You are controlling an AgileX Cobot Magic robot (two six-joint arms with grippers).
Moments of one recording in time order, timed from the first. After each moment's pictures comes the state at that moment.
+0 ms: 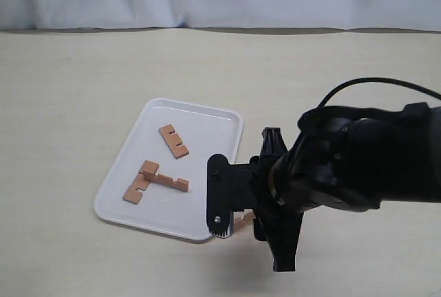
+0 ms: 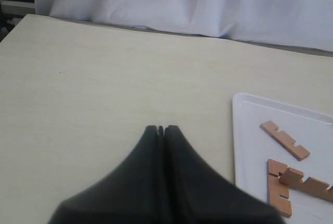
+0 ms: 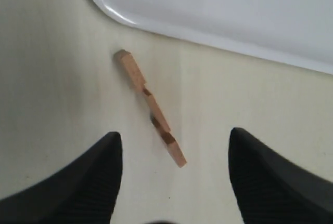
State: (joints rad) left arm -0.06 0.00 0.00 -0.05 0.36 -0.10; right arm 0.56 1.66 -0.80 -0.43 0.50 -0.36
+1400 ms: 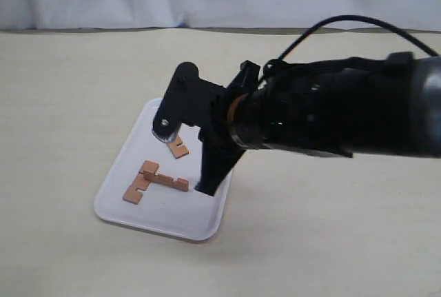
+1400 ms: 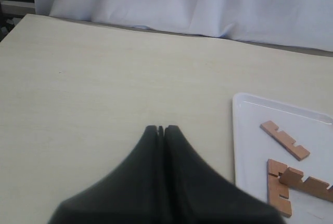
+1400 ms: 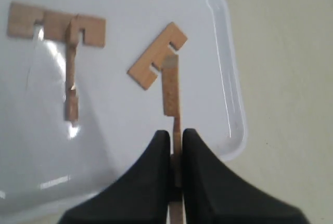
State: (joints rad) left arm -0.06 0.00 0.00 -0.05 0.36 -0.10; right arm 0.56 1.70 -0.99 -0.76 0.36 0.22
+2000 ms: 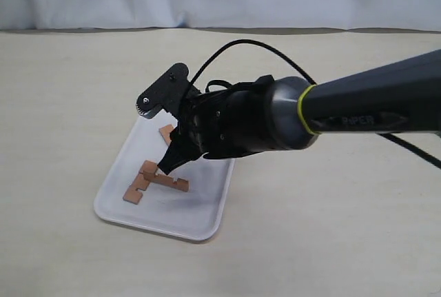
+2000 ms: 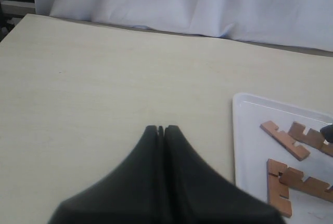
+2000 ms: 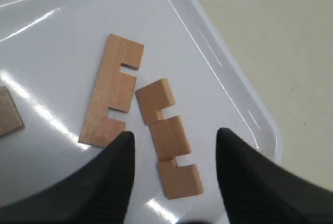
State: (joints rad) left arm -0.06 0.00 0.00 -0.05 0.36 -0.10; right arm 0.57 2.03 -1.23 -1.10 0.46 0.98
